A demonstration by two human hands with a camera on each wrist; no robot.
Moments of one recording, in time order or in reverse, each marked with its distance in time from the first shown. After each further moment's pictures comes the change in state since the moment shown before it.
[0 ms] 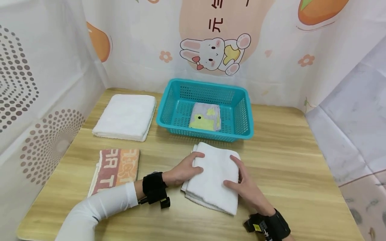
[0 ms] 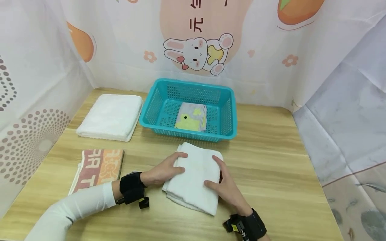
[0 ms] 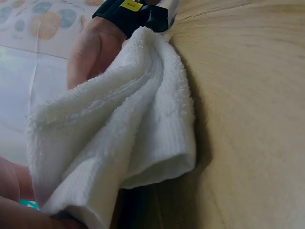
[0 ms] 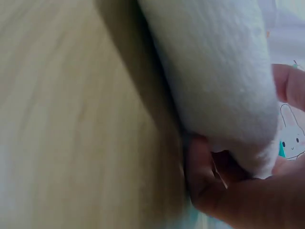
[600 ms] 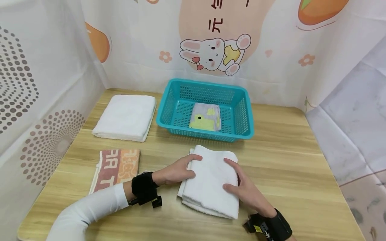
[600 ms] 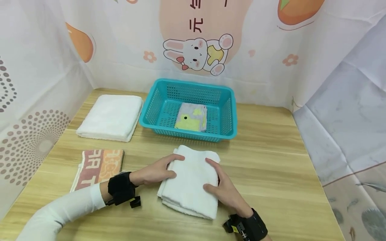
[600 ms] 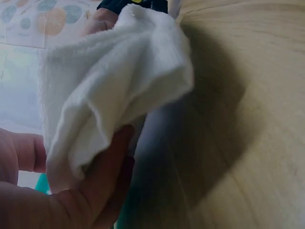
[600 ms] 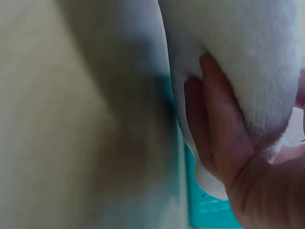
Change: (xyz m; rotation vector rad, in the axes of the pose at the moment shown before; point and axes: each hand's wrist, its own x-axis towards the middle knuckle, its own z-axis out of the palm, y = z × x) left_hand -0.020 0.011 -0.024 0.173 -0.165 0.058; right_hand -0.008 -0.014 0.003 -0.013 -0.100 -0.033
